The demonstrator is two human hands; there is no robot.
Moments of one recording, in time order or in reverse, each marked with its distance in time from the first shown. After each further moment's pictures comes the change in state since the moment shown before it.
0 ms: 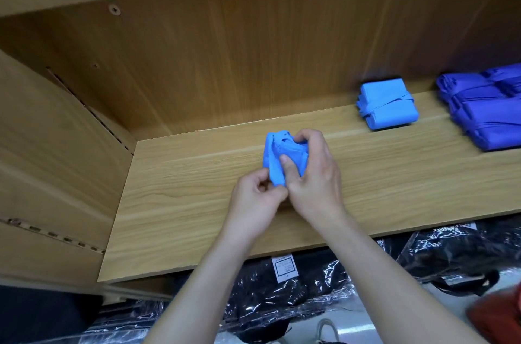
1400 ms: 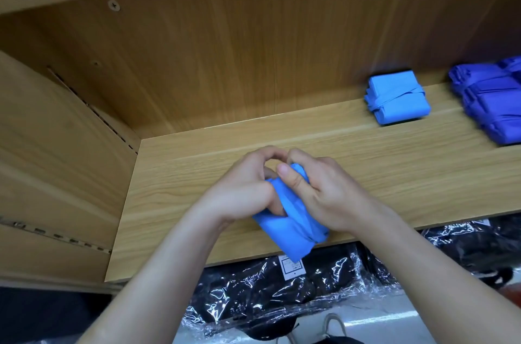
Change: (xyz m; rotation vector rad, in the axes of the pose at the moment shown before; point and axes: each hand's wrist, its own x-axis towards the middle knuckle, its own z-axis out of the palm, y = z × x) left_hand 0.010 0.047 -0.039 0.255 -0.466 -0.130; right_hand 0.005 -0.003 -0.032 0.053 -0.562 -0.140
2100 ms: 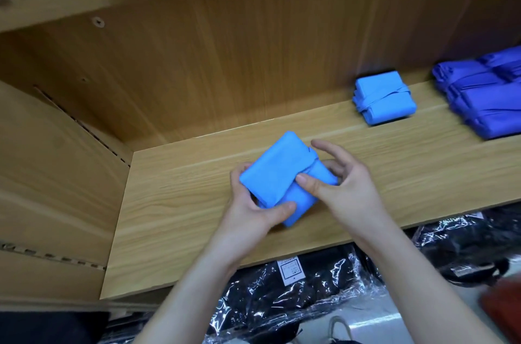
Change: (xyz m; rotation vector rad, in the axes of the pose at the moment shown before) left_hand -0.003 -0.037 0.040 -0.362 0.327 0.137; right_hand -0.024 -0.003 -0.006 0.693 0.388 0.447
